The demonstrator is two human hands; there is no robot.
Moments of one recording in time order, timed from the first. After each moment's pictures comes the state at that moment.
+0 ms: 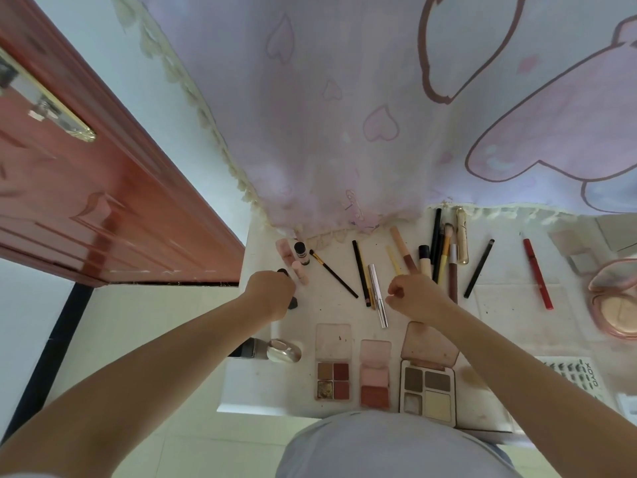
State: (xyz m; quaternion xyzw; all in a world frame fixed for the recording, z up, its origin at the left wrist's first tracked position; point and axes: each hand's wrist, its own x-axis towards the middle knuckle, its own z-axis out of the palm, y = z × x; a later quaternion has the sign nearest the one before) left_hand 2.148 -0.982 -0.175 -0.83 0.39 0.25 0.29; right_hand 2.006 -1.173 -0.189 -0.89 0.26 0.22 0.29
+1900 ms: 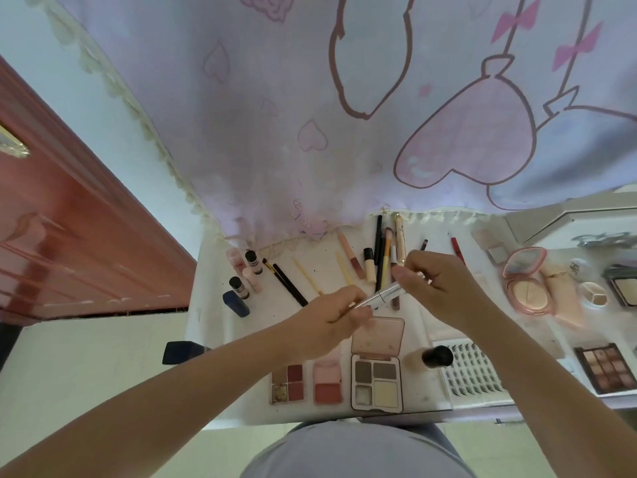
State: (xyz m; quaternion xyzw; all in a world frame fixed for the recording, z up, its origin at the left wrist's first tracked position) left_hand 2.030 -1.034 -0.098 -0.68 0.48 0.42 -0.36; right_hand 1.929 -1.190 -0.082 -0.89 0.15 -0.14 0.42
